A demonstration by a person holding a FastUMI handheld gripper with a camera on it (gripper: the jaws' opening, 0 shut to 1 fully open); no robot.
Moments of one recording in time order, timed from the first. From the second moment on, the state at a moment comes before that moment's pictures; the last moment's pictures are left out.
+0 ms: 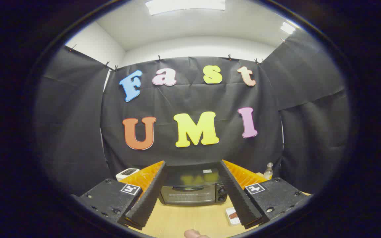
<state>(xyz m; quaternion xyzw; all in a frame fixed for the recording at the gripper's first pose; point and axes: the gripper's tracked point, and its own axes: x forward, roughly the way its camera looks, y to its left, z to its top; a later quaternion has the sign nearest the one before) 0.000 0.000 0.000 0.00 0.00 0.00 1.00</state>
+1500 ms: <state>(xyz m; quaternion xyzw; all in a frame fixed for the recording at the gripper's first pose) 0.188 -0.006 -0.165 -0.01 0.12 0.02 0.99</state>
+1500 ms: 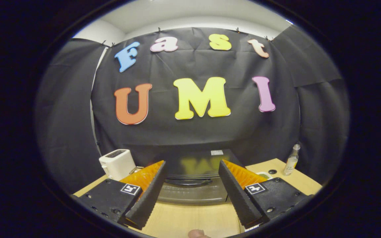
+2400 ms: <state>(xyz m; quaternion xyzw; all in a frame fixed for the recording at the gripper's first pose) 0.238 0.006 -0.246 -0.06 0.22 0.00 0.97</state>
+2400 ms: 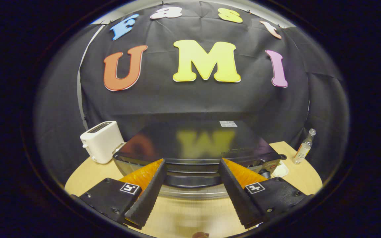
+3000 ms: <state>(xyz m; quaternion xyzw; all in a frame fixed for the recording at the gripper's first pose) 0.107 -0.004 -0.322 -0.05 0.22 -0.01 0.97</state>
